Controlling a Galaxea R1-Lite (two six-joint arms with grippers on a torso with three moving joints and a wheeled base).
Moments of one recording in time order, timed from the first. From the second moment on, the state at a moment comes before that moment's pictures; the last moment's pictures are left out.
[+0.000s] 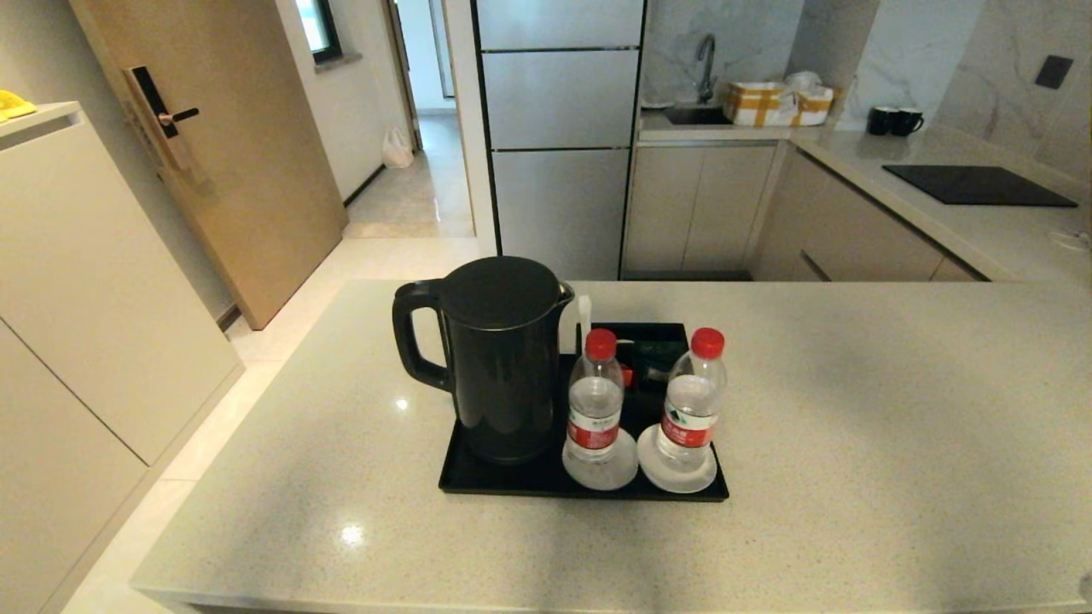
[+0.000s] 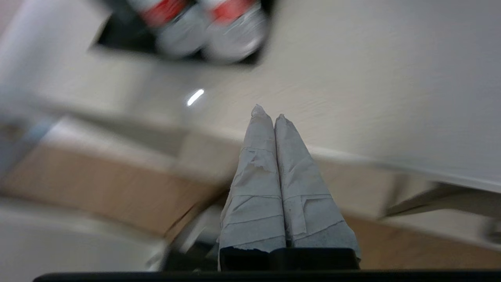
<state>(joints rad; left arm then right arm) 0.01 0.00 0.00 0.00 0.00 0.02 0.01 0.64 -0.48 0.31 0.39 0.06</state>
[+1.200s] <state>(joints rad) 0.01 0.00 0.00 0.00 0.00 0.02 0.63 1.97 -0.48 -1.30 -0.18 -0.02</state>
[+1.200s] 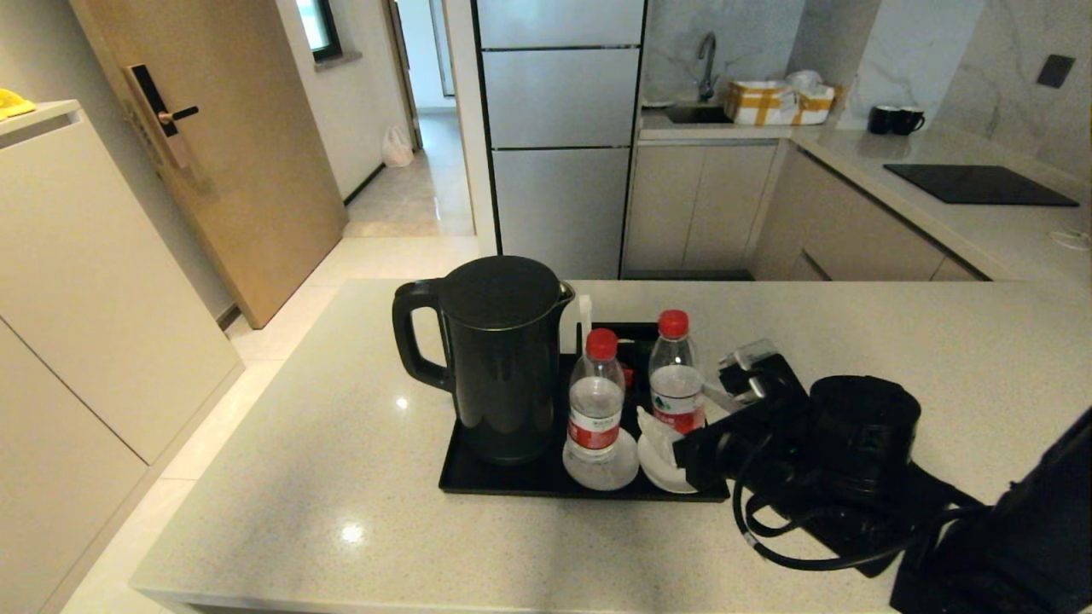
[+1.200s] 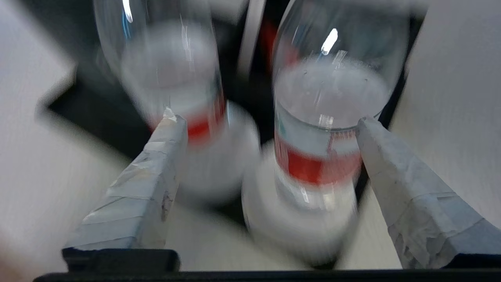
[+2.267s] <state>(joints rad) 0.01 0.00 0.00 0.00 0.00 0.02 0.62 2.02 -0.54 -1.30 -0.18 -0.01</state>
